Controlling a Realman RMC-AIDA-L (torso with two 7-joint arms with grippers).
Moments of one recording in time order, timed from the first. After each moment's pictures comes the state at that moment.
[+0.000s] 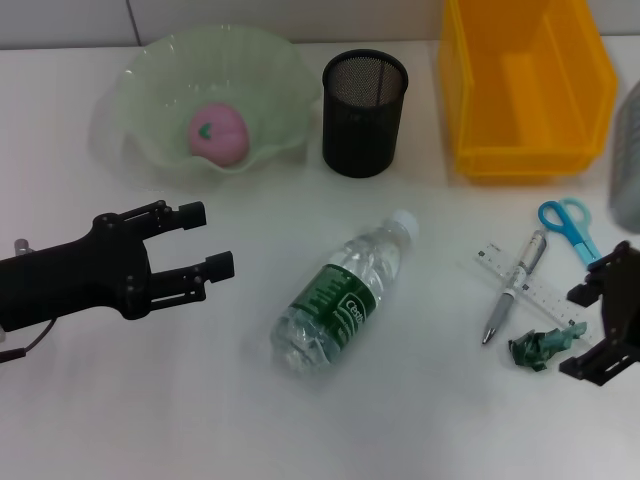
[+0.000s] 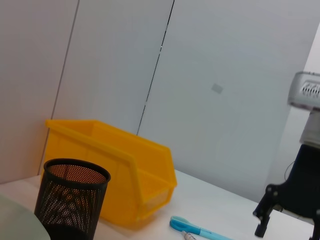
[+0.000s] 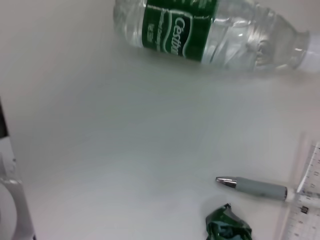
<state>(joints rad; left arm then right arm) -0.31 -2.04 0.85 0.65 1.70 1.68 -1.28 0.44 2.08 -1.35 -1.64 -2.61 -1.90 2.13</state>
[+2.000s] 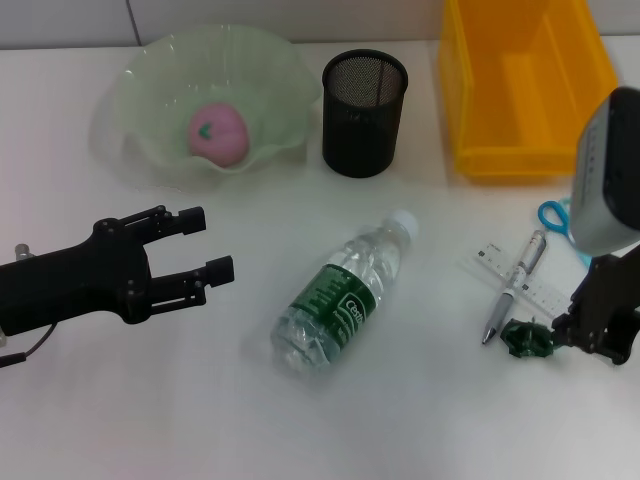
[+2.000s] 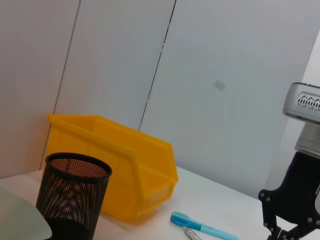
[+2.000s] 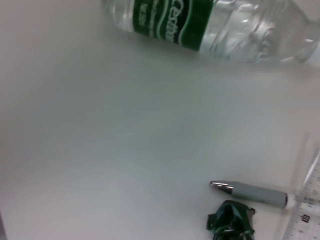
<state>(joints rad) -0.31 -2.04 0.85 0.65 1.71 1.67 -1.28 0.42 2.08 -1.47 -1.59 -2.64 -1.78 2.16</state>
